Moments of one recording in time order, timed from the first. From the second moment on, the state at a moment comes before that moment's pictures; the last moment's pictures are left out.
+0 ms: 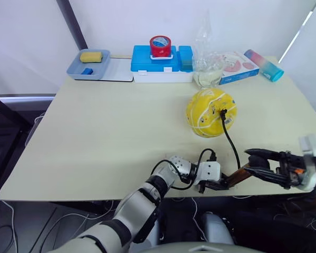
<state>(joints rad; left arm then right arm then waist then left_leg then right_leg) -0.72 -0.12 -0.44 1.19 0.25 -0.62 -1.04 0.13 -0.88 -0.43 -0.37 0.92 0.47 1.24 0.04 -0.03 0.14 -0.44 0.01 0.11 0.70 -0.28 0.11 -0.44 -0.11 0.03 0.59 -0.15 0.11</state>
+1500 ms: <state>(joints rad) -0.72 -0.11 -0.43 1.20 0.25 -0.61 -1.05 0.07 -0.86 -0.36 -0.38 0.88 0.45 1.21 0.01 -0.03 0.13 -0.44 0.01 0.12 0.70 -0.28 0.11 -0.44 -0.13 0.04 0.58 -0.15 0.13</state>
